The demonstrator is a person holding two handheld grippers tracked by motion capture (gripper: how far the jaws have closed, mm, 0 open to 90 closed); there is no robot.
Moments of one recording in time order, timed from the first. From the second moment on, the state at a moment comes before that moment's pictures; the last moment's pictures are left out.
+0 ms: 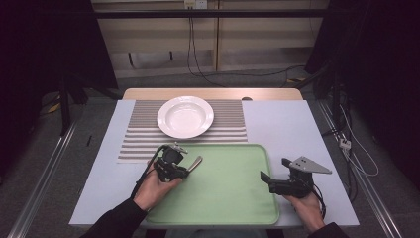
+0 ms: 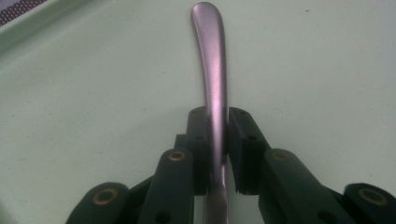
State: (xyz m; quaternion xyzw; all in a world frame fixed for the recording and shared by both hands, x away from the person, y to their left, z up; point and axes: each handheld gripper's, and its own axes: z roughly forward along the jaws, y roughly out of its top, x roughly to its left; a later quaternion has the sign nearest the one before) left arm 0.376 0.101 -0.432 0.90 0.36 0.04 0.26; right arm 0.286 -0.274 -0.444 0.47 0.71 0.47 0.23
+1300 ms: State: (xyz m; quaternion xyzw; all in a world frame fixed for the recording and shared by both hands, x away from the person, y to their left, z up) left arm 0.369 0.101 -0.426 0.86 0.28 0.04 0.41; right arm 0.284 -0.275 -0.444 0.47 0.71 0.47 0.23
